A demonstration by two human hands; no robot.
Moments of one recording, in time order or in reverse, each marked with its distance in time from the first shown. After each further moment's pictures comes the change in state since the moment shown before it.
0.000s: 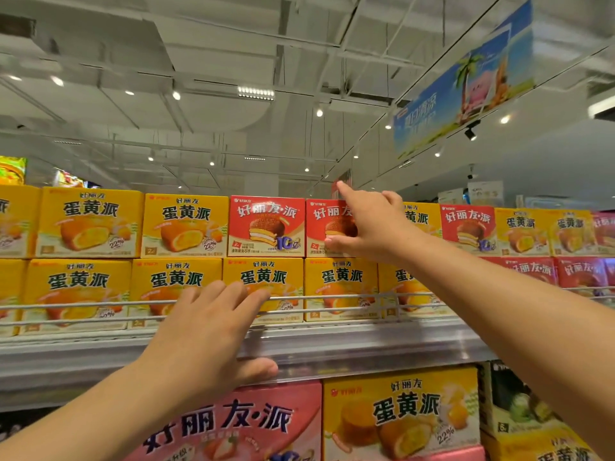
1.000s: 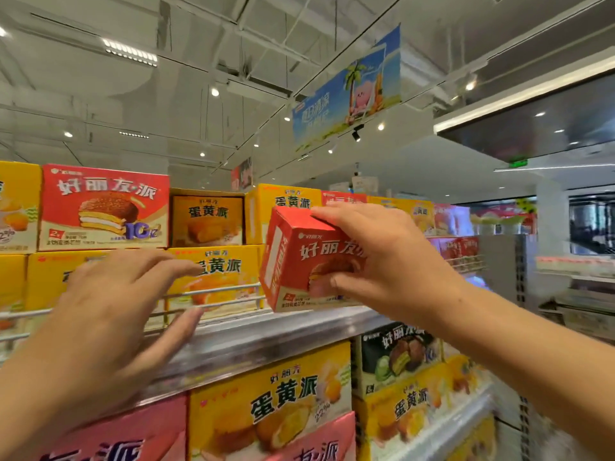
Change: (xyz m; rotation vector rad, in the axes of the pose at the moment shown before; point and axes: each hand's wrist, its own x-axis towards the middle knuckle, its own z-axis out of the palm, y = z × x) left_hand 0.045 0.039 0.018 -0.543 0.523 0.218; right_hand -0.145 0.035 -0.079 -0.045 0.091 -0.046
